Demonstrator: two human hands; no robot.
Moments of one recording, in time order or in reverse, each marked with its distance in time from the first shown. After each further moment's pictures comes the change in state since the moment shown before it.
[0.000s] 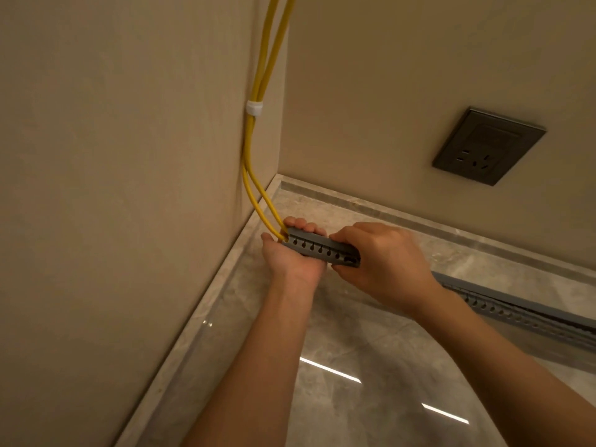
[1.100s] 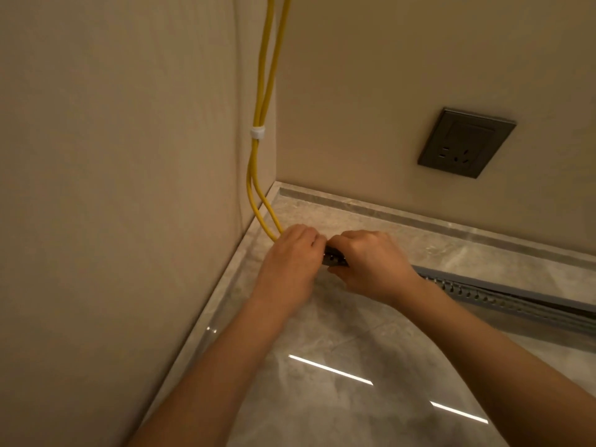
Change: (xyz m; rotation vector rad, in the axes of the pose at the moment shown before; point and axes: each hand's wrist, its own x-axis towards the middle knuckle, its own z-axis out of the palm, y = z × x) left_hand -0.044 0.020 -0.009 2.838 -0.634 1.091; right_hand -0.004 0.000 0.013 -0.078 -0.173 0.029
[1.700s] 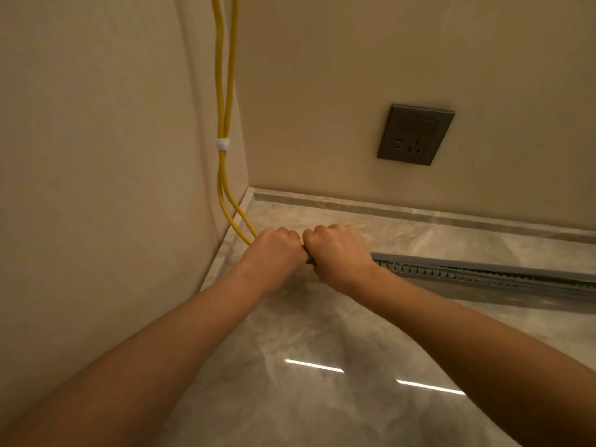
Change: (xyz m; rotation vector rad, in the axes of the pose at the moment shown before) left_hand 0.020 0.005 -0.020 0.518 -0.327 0.282; right_hand 0.000 -0.020 -0.004 -0.191 0.021 0.103
